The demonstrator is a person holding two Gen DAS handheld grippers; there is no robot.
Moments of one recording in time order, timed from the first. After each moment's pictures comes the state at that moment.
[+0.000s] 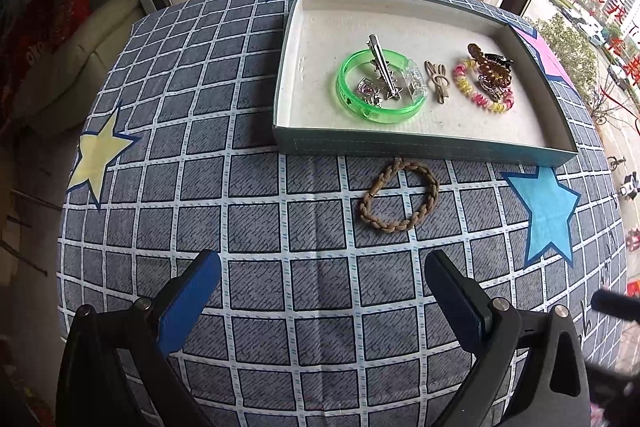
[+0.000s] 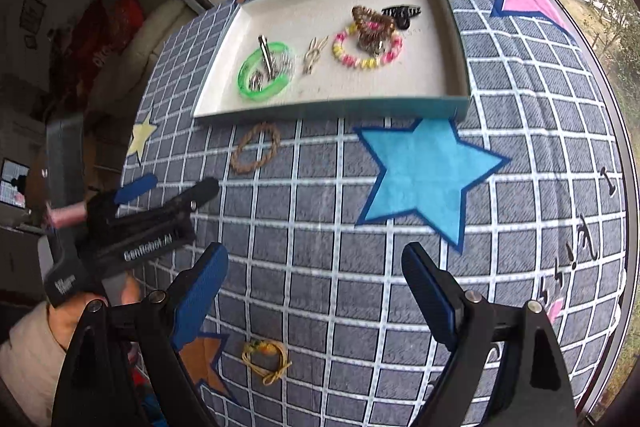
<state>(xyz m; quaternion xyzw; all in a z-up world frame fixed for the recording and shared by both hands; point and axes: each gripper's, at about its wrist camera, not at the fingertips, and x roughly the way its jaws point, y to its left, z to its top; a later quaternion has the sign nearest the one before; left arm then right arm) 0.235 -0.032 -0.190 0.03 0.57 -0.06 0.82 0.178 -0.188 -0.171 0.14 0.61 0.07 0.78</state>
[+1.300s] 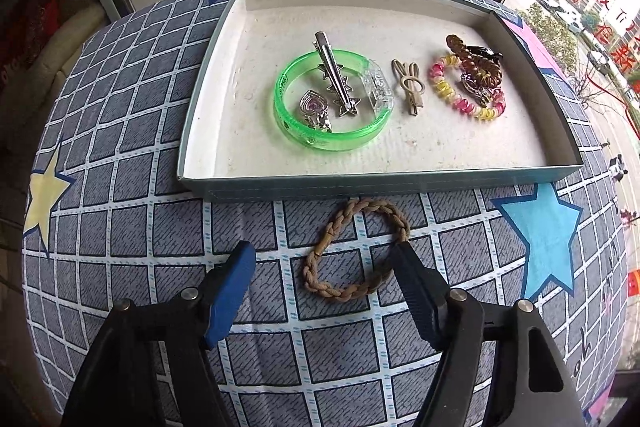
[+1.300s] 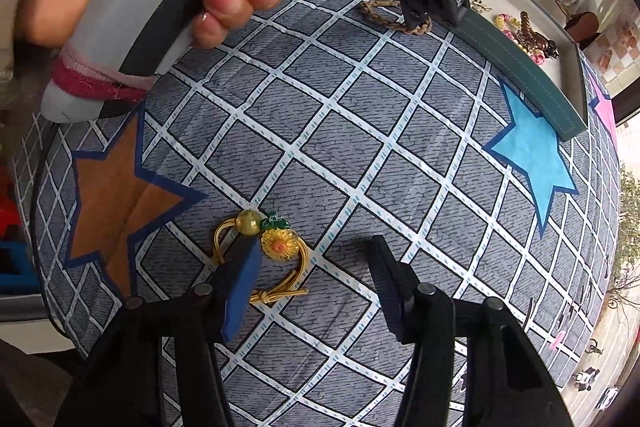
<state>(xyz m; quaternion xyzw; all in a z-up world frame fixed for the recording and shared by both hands) 0.280 -0.080 -0.221 0.04 0.56 -0.11 0.82 0.090 -0.055 -0.241 -0.16 0.60 0.17 0.77</state>
